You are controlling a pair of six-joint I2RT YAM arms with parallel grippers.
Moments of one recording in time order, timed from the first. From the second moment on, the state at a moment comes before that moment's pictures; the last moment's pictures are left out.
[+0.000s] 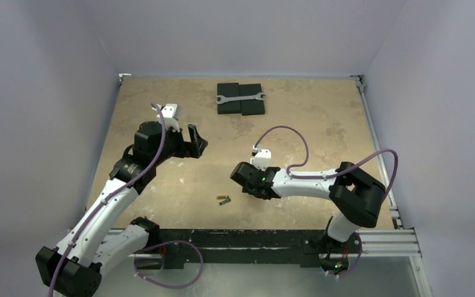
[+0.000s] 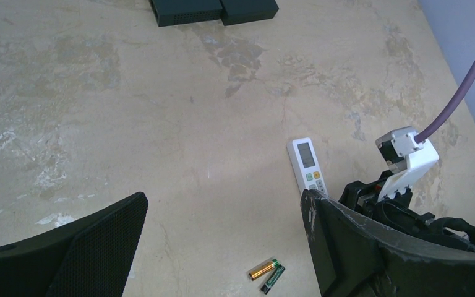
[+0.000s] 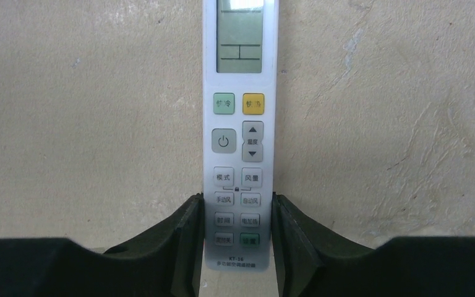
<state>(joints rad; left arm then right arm) -0.40 0.90 0.84 -0.36 0.09 -0.34 1.08 1.64 0.89 -0.43 0.57 1.09</state>
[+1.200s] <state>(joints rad) -0.40 1.00 0.65 -0.11 0.58 -0.51 1.02 0.99 0.56 -0.15 0.15 0.75</state>
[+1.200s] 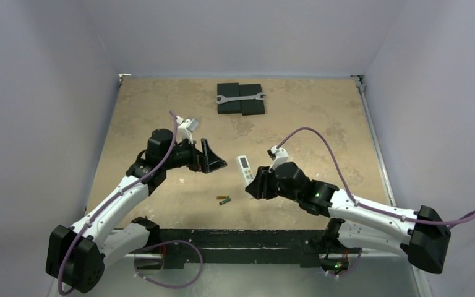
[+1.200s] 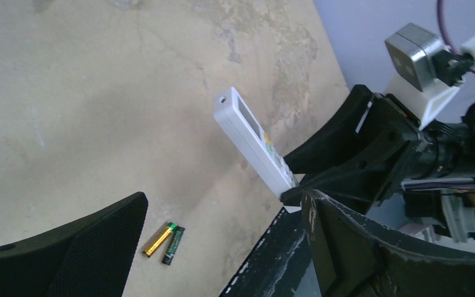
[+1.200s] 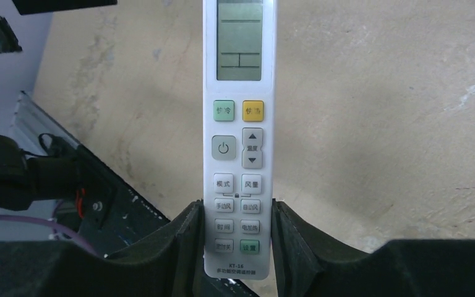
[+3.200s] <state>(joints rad) -0.41 1.08 0.25 1.09 0.88 -1.38 0.86 1.30 0.26 1.22 -0.56 1.23</state>
